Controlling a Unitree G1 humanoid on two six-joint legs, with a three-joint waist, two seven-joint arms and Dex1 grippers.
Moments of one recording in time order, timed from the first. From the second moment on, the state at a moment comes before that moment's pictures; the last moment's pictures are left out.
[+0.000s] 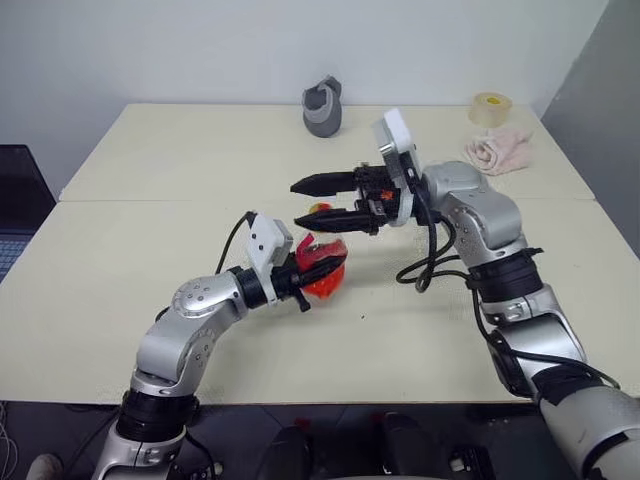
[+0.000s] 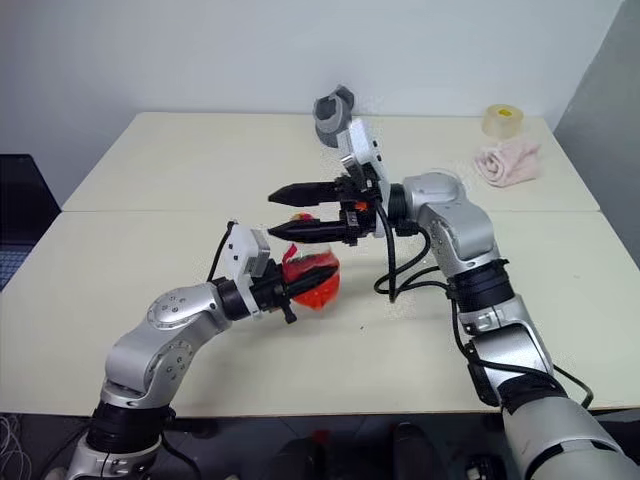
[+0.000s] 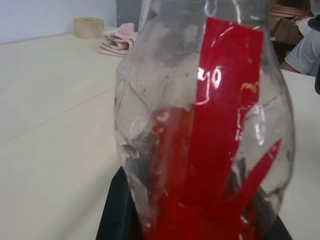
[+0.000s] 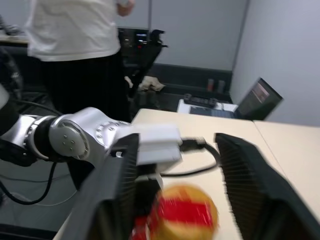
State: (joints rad) left arm -0.29 0.46 -0.05 -0.35 -0.47 0.54 -0.73; right arm -1.01 -0.27 0.18 0.25 0.49 0.38 1.31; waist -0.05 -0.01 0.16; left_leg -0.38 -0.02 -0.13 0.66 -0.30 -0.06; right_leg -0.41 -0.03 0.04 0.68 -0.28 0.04
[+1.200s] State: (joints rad) left arm -0.51 0.34 -0.01 -0.01 -0.35 0.37 -0.63; right arm -0.90 -0.13 0.10 -0.03 0.42 0.70 0.59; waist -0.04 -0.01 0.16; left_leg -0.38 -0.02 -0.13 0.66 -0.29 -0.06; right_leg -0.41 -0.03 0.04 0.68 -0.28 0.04
